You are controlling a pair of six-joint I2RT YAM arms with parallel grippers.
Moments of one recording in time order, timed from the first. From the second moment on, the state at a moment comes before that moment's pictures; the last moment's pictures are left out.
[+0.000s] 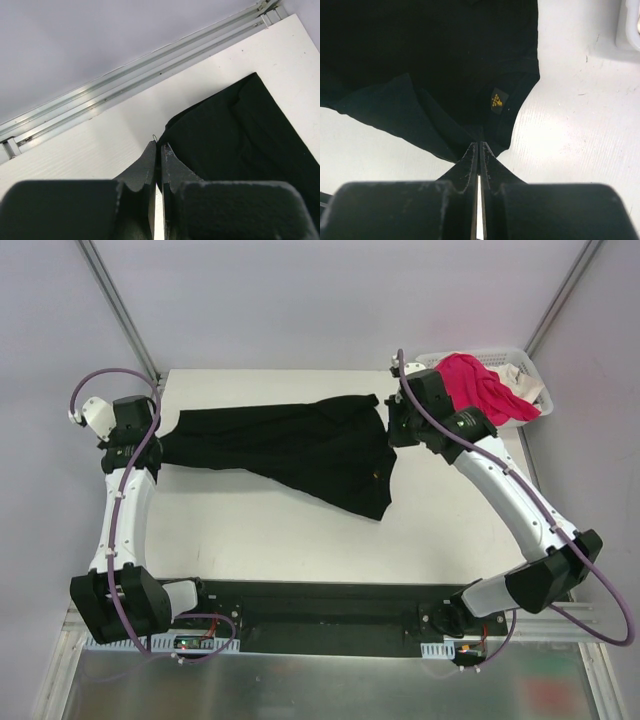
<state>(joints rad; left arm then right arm) 0.20 1.19 1.10 -0.56 -0.59 -0.63 0.56 1.44 1.58 -0.88 0.17 0.28</state>
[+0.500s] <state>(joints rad) 0.20 1.26 1.13 -0.56 -0.63 -0.60 0.56 1.59 1.60 -0.85 0.09 0.29</state>
